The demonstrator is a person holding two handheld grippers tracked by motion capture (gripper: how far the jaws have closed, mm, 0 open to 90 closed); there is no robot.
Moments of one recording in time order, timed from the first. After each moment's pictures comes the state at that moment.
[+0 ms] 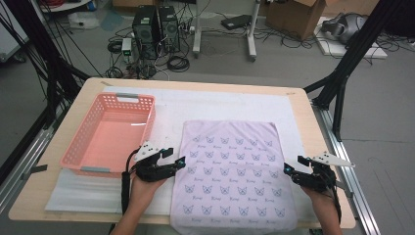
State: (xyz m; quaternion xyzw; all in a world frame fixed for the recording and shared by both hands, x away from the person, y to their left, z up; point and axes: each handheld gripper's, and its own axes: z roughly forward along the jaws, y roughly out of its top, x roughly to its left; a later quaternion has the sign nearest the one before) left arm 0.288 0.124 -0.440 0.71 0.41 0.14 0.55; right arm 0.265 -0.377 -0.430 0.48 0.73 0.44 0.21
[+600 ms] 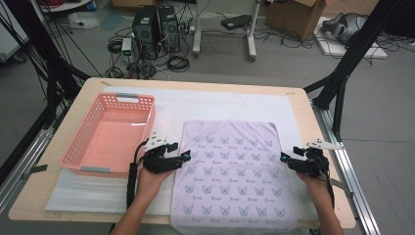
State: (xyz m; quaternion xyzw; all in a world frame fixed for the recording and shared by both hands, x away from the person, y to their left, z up) left arm 0.316 0.104 -0.434 0.72 0.42 0.14 0.53; right arm 0.316 -0.379 -0.437 0.50 0.73 0.42 0.20
